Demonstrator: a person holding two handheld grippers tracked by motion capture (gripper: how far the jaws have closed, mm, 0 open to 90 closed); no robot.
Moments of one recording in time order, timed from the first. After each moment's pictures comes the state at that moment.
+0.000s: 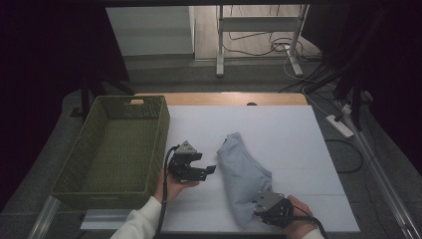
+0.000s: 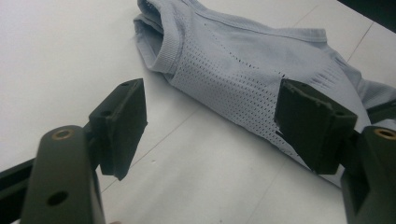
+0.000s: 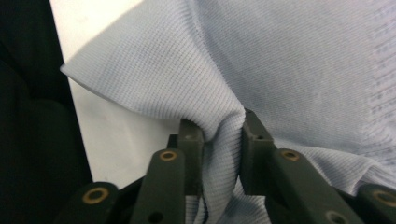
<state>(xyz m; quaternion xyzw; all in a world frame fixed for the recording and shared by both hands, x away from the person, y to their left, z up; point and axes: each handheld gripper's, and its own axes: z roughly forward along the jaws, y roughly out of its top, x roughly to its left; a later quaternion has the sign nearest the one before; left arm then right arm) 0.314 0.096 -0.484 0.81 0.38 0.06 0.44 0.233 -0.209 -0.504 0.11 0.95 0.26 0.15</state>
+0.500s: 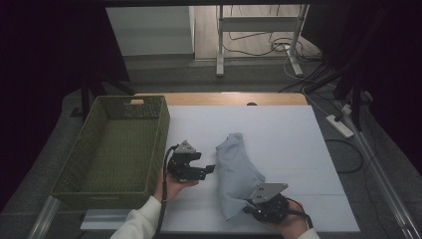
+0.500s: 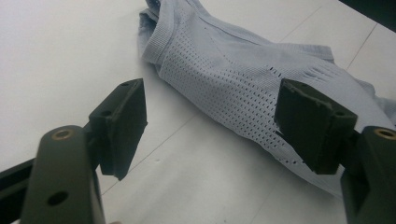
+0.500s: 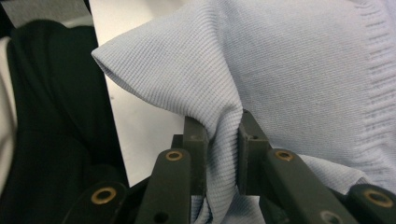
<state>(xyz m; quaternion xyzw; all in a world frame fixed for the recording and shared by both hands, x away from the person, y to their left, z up) 0.315 0.098 -0.485 0.81 0.38 0.06 0.44 0.239 -0.196 -0.489 0.15 0.92 0.36 0.07</state>
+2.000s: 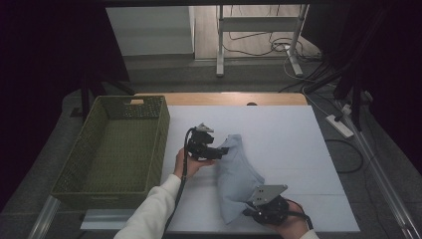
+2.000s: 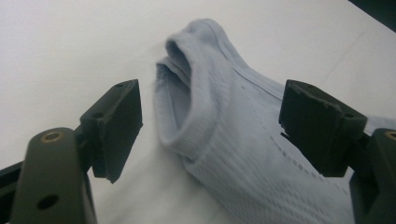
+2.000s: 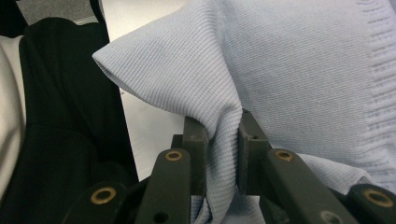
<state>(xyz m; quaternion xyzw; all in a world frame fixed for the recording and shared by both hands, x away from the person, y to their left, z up) 0.394 0.055 -0.492 0.81 0.41 0.06 0.42 0.237 -0.197 -0.494 0.14 0.92 0.36 0.06</state>
